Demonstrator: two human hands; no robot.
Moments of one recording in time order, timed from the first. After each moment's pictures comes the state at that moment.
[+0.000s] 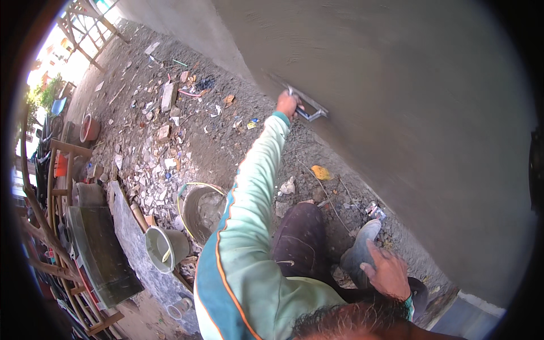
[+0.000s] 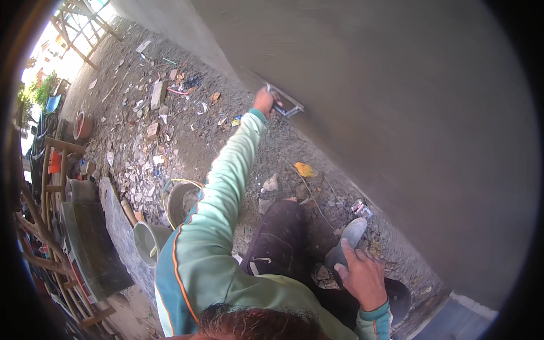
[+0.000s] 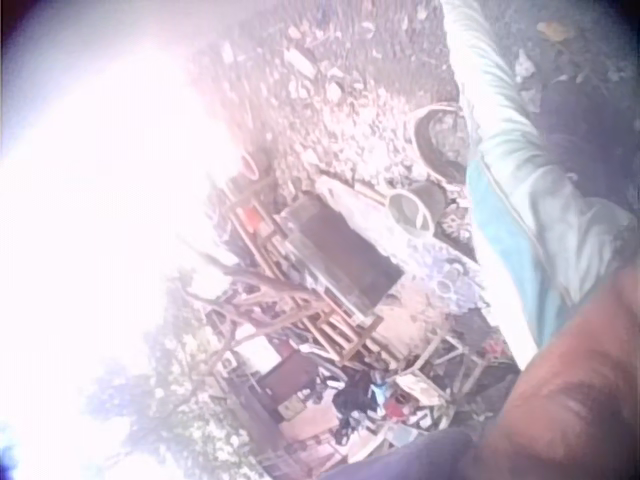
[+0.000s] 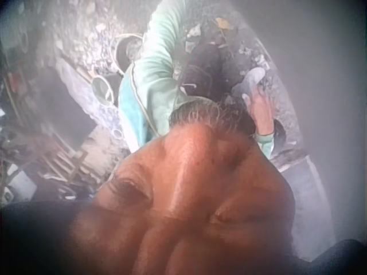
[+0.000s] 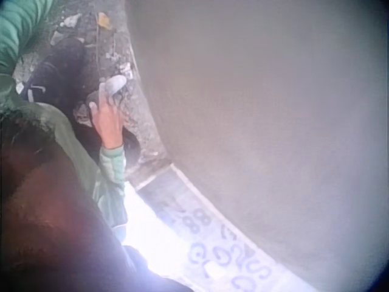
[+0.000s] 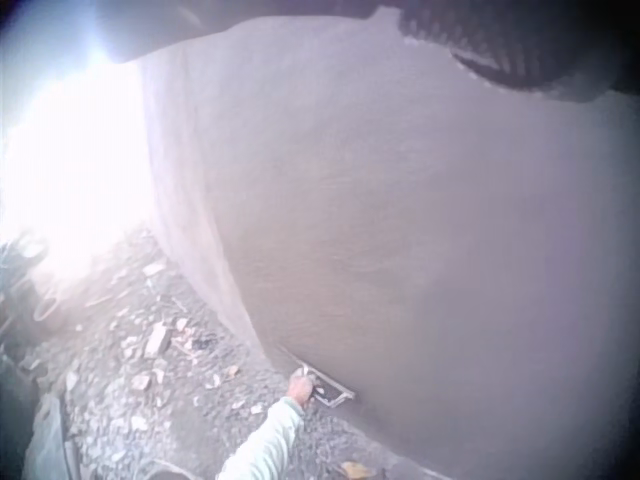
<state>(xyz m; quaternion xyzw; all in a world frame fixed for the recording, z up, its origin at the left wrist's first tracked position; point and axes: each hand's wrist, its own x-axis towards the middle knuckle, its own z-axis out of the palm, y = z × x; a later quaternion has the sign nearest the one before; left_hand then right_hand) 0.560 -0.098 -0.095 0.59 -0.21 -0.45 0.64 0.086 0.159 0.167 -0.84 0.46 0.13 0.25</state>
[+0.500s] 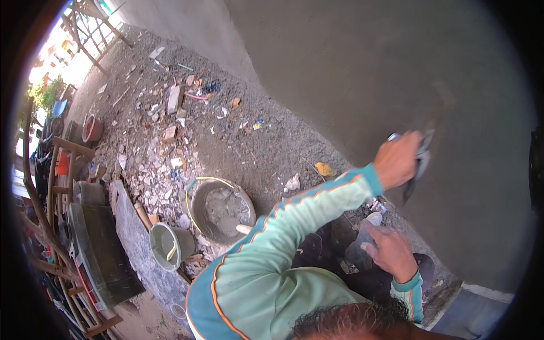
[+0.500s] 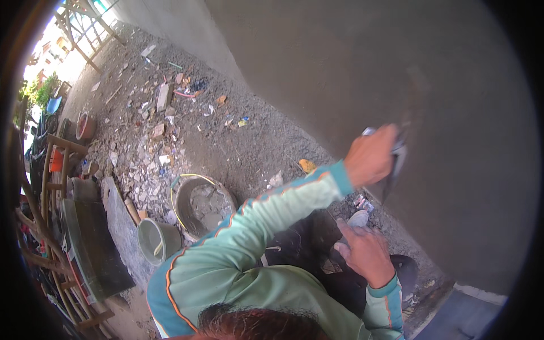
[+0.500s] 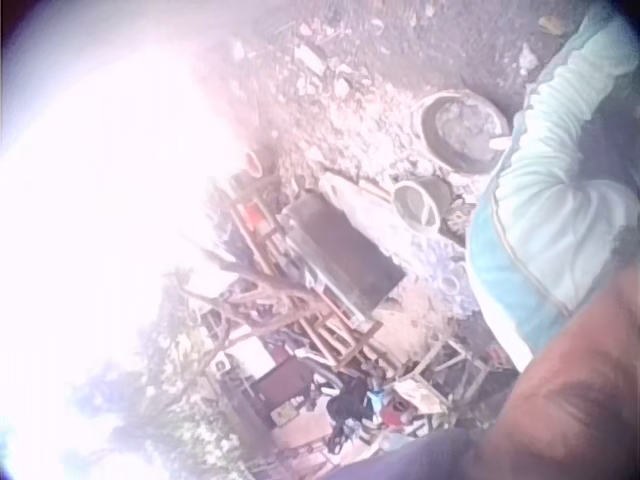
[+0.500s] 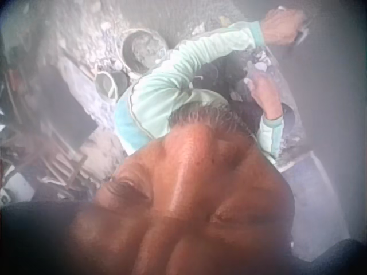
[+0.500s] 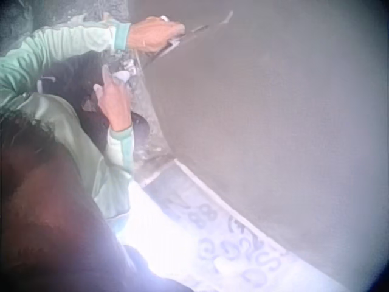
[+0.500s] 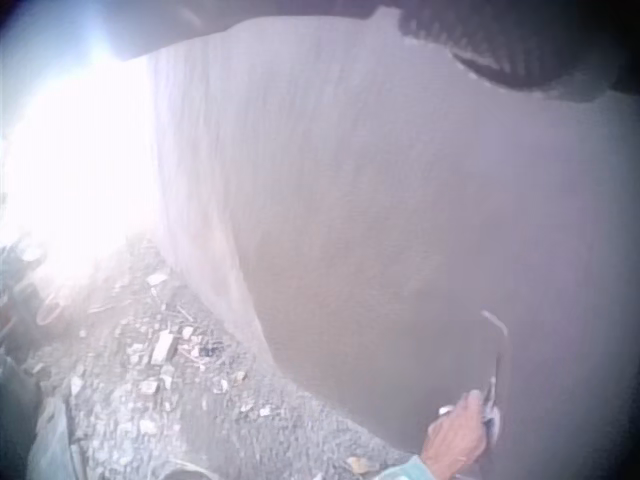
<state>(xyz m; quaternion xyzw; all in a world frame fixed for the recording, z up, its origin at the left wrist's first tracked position) 0.267 0.040 0.151 0.53 -0.66 -0.19 0.50 0.109 0.173 0.192 -0.90 0.38 0.09 0.21</state>
